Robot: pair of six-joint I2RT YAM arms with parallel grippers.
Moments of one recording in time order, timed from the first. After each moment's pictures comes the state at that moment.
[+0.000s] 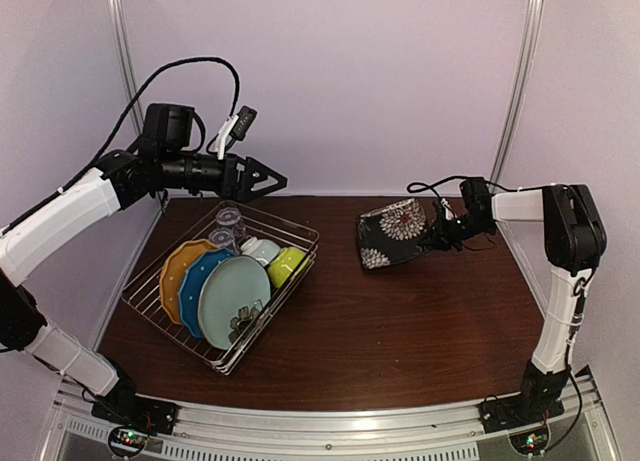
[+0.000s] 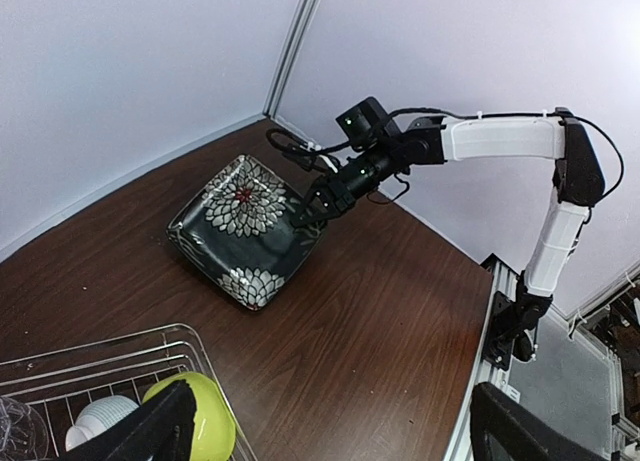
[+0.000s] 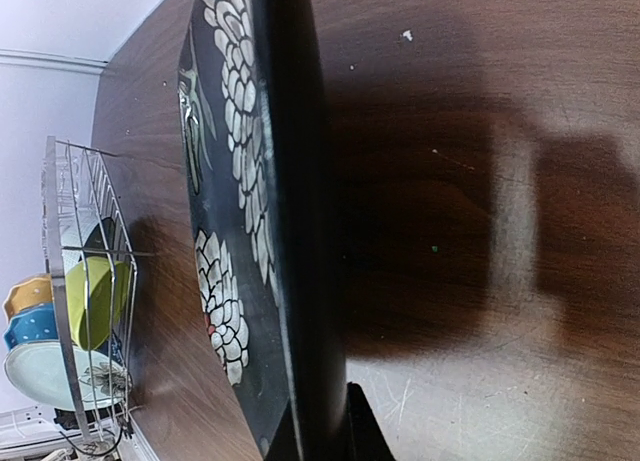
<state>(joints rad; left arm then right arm) -0.58 1.41 1.43 -0.42 0.57 -0.16 0.09 2.00 1.36 -0.38 -0.69 0.33</state>
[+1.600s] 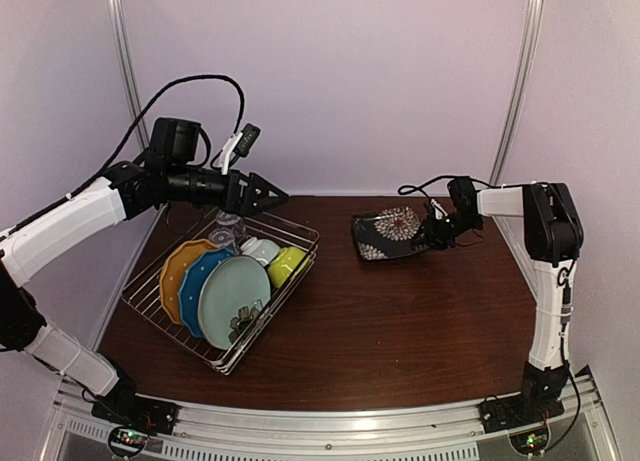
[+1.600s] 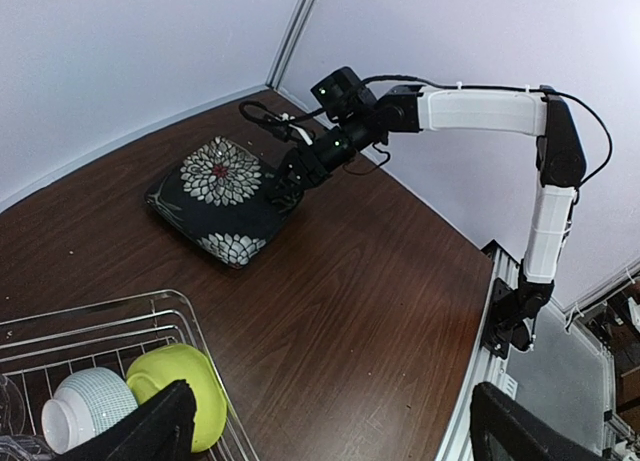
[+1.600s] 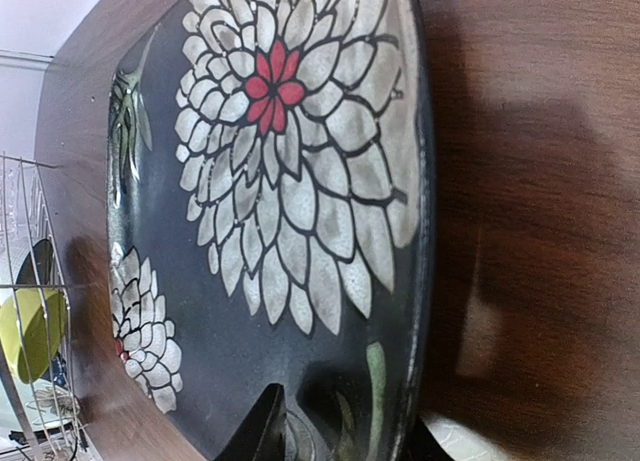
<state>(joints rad) -0.58 1.41 1.34 -0.39 0.58 -0.18 0.11 2.20 1.59 -0.48 -0.58 0.24</state>
